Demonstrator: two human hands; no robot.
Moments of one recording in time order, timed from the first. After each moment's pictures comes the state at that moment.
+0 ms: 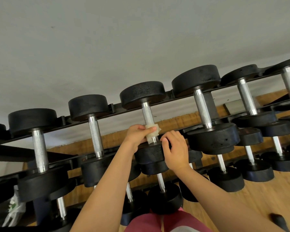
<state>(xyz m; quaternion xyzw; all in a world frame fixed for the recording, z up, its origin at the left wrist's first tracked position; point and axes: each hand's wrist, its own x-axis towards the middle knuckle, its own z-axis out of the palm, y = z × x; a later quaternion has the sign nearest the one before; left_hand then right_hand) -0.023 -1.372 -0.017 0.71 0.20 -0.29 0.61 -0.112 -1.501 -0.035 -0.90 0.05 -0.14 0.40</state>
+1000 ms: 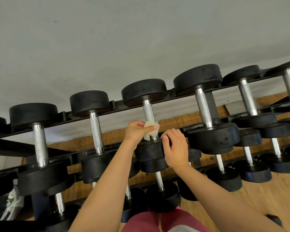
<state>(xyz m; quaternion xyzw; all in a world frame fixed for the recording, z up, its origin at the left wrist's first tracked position) -0.024 -1.367 -0.025 0.77 0.15 -0.24 0.57 -0.112 -1.501 -0.036 -0.90 0.06 -0.14 0.40</state>
